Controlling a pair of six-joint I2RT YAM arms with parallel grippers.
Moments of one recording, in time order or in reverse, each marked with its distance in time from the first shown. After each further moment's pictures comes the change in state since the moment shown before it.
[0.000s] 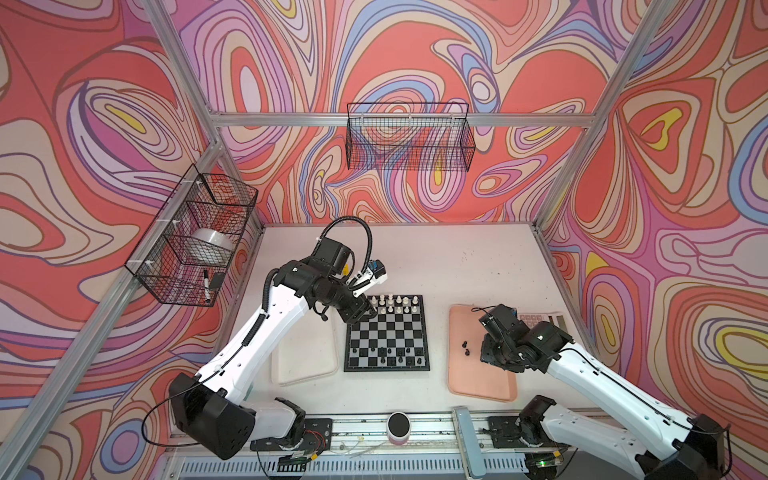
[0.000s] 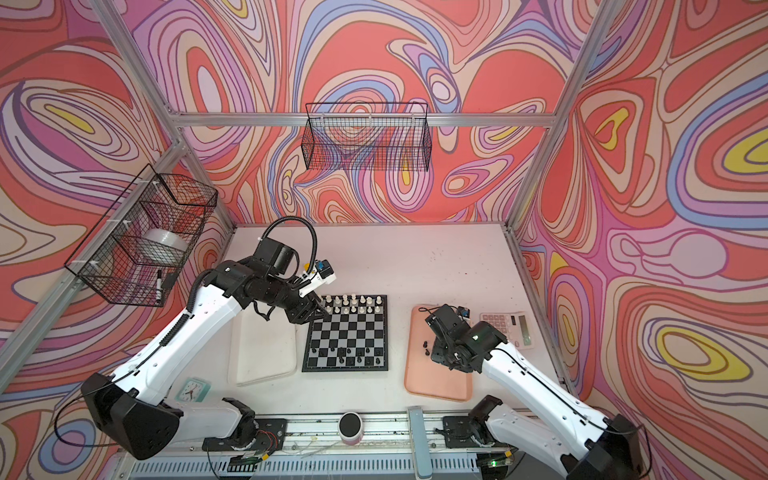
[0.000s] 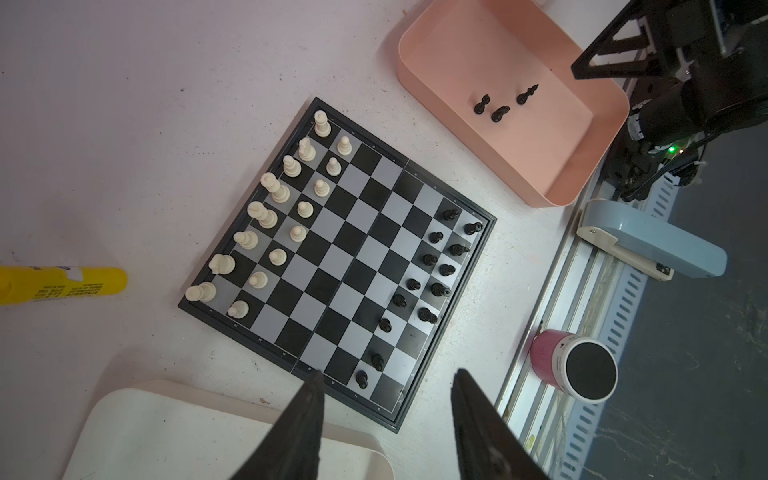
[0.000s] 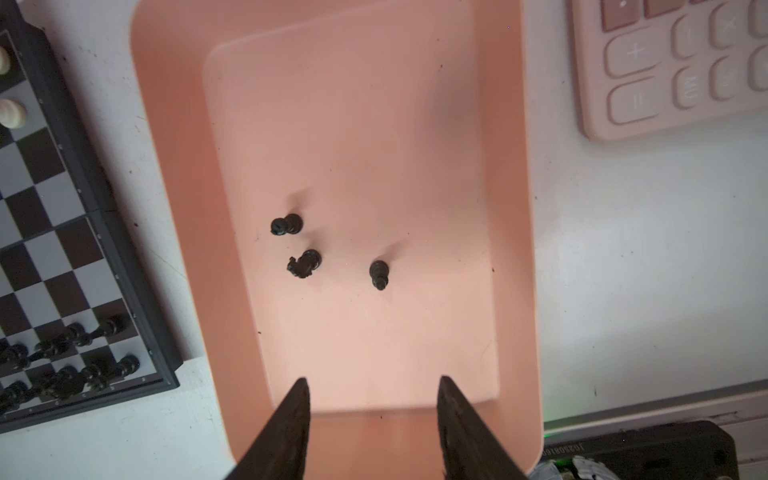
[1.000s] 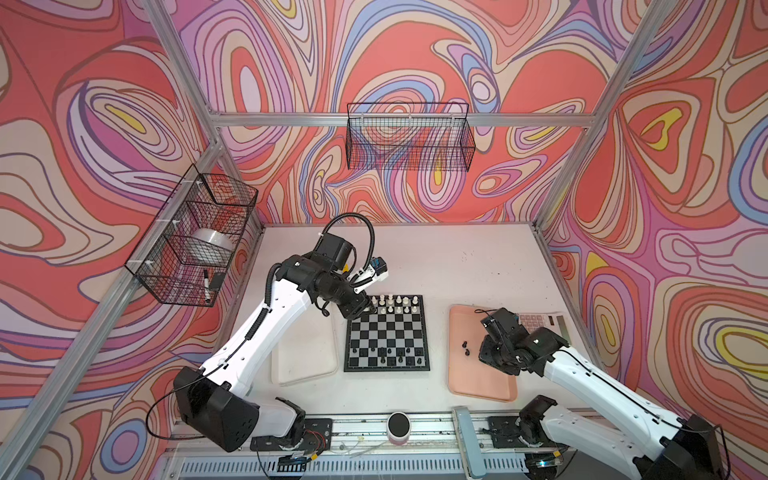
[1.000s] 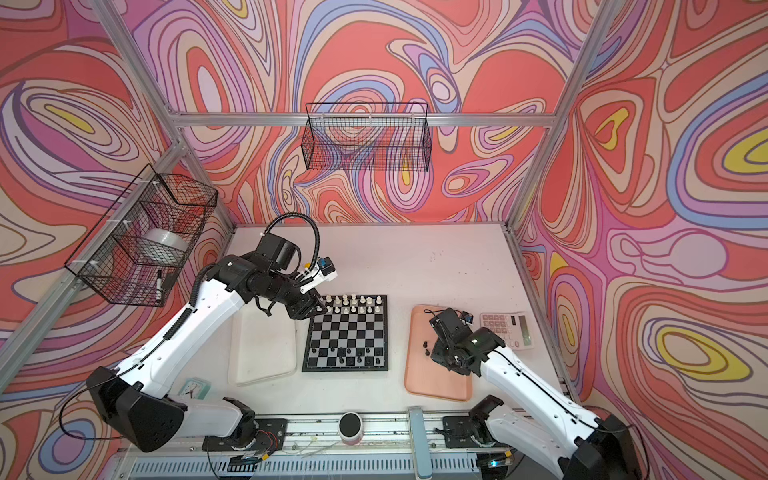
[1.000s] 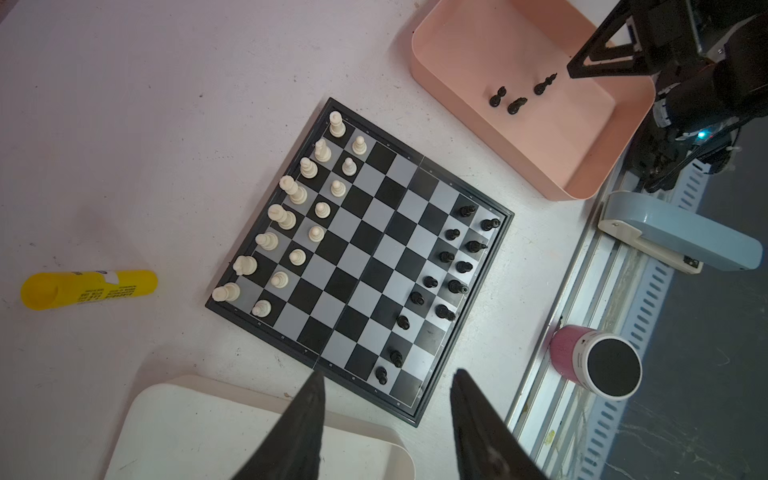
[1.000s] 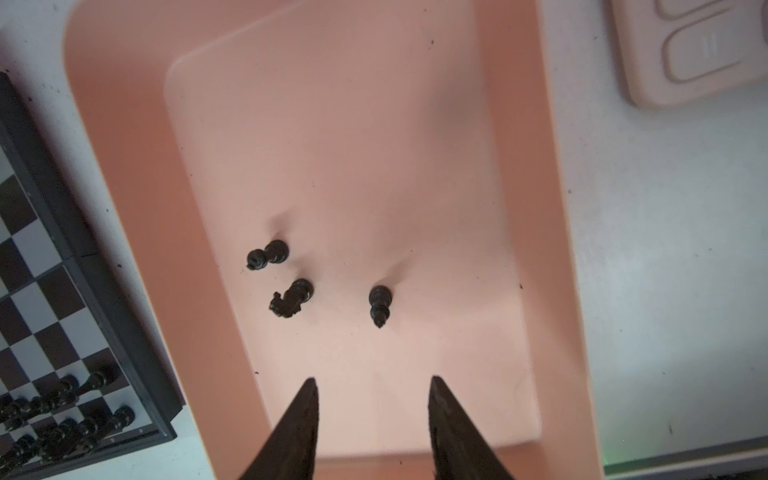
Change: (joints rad) left arm 0.000 0.031 0.042 -0.025 -0.043 0.043; right arm -0.063 -0.029 -0.119 0.135 -0.035 0.057
